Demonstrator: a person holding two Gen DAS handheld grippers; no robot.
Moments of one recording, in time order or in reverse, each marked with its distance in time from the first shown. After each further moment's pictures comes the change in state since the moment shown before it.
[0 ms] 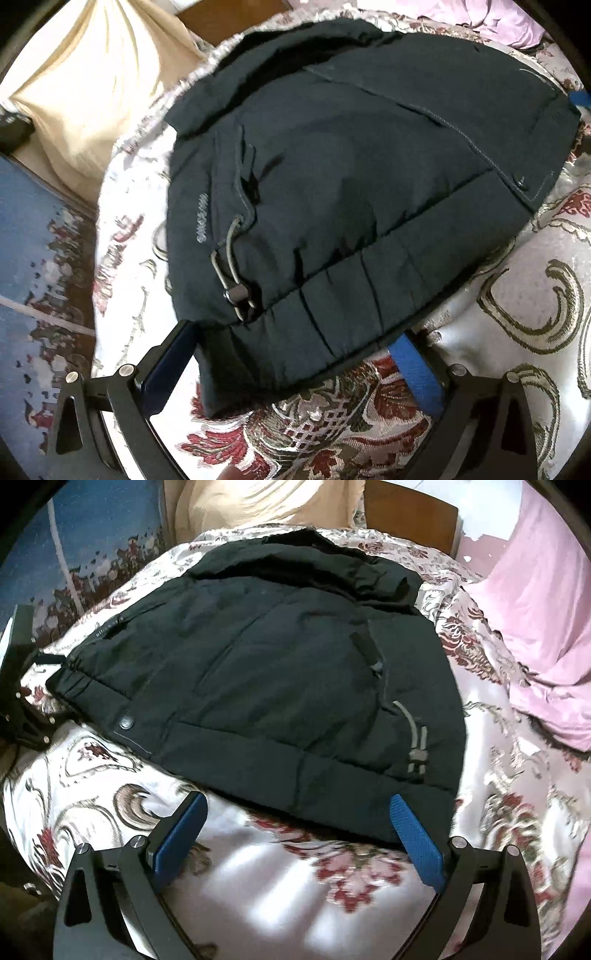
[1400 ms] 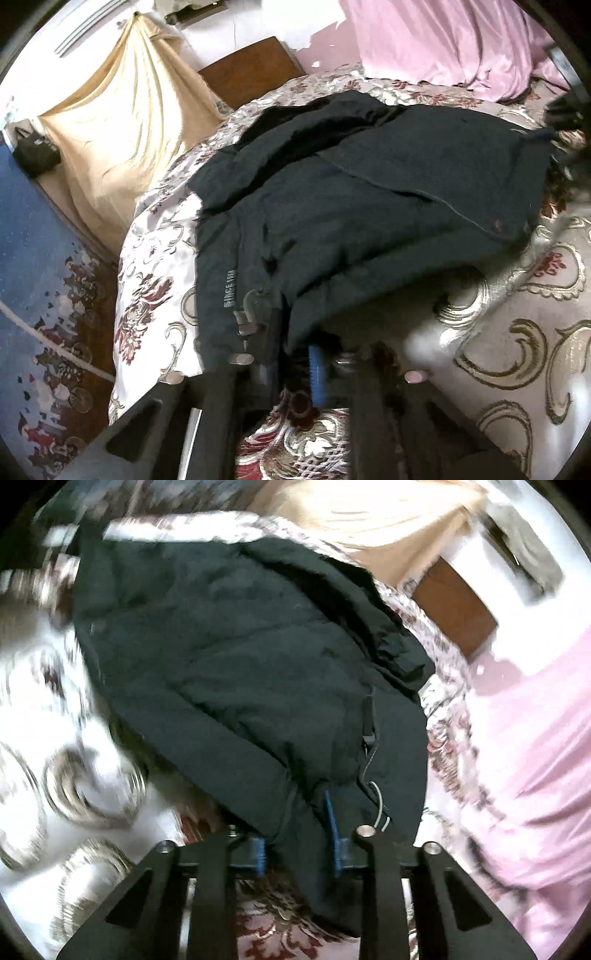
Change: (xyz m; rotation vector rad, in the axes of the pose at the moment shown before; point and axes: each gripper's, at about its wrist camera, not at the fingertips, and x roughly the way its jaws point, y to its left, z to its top) left arm -0.041 0.005 0.013 -0.030 -0.268 0.039; right arm 0.011 0.027 0.027 -0.395 -0.114 -0.179
